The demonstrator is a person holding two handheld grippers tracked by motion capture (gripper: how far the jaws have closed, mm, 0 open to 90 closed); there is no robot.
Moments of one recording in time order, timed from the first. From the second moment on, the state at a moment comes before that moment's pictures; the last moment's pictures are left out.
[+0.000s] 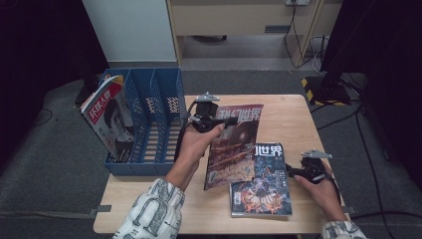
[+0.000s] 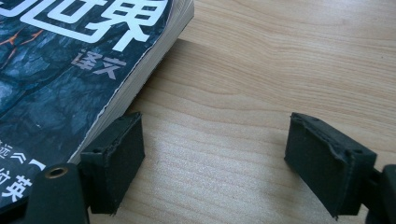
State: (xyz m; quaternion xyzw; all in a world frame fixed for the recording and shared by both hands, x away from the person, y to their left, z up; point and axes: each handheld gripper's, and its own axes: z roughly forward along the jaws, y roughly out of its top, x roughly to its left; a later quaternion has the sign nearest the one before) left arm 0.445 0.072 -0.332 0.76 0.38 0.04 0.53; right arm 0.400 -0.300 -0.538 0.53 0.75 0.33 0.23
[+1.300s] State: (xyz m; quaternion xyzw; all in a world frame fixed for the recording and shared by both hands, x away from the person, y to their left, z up) left arm 0.443 0.120 -0.288 0.72 0.42 0.13 0.55; right arm 0.399 -0.299 -0.538 0.53 0.75 0.33 0.23
